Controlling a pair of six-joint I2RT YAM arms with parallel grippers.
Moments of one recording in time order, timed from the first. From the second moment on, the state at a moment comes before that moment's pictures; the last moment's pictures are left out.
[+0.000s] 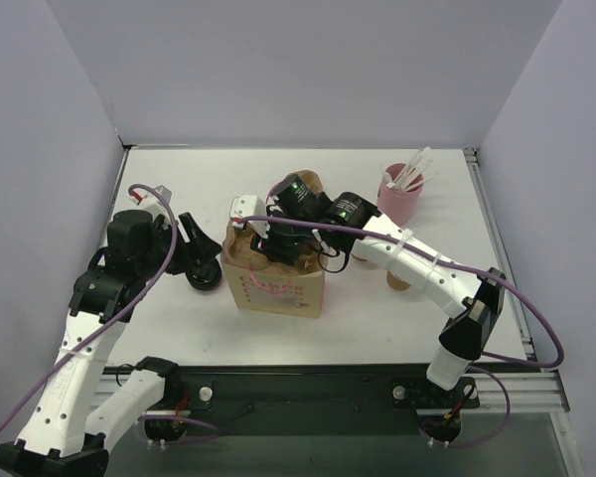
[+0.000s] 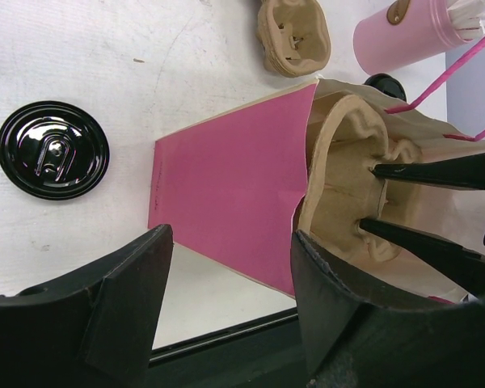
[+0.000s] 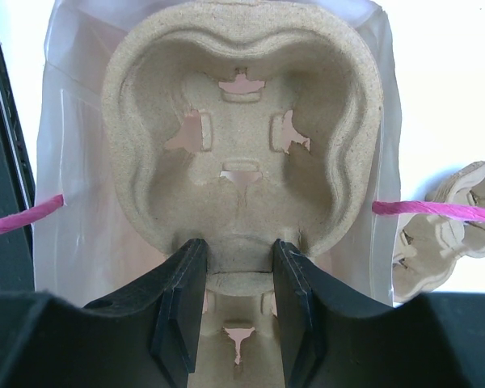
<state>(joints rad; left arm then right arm) -0.26 0.84 1.07 -0.79 0.17 -0.59 0.96 1.69 1.74 -0.86 -0.14 -0.48</state>
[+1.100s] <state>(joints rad) -0.28 0.85 1.07 -0.78 0.13 -0.55 0.96 1.76 1.75 -0.95 -0.11 -0.46</state>
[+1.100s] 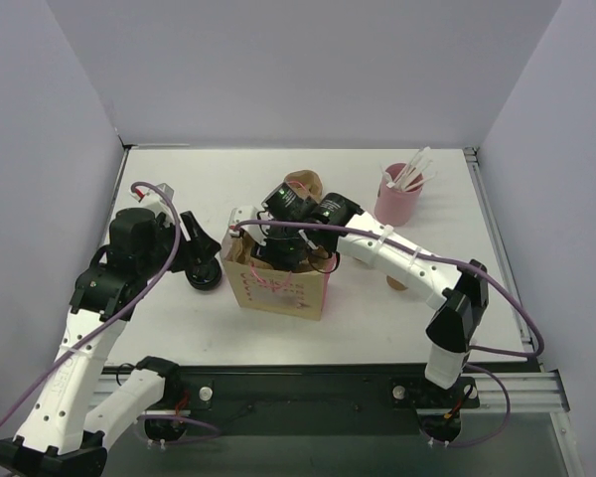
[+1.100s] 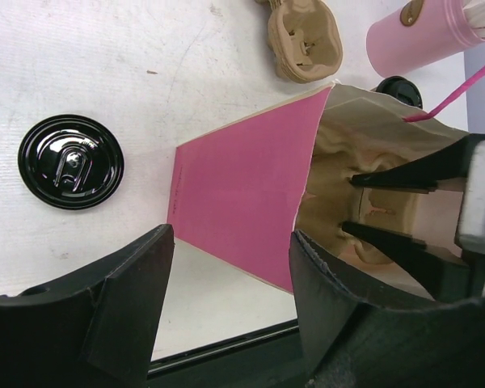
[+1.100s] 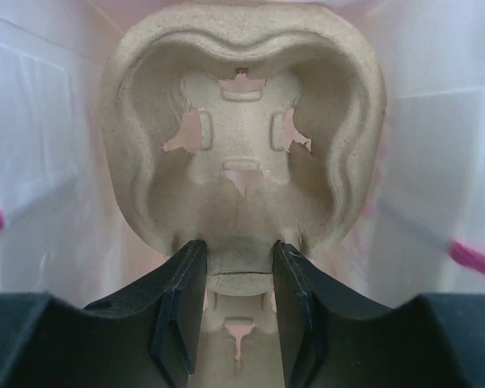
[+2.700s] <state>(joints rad) -0.35 0.97 1.29 -0.82 0.01 -0.39 0.94 1.51 1.83 -0.85 0.02 -0.09</state>
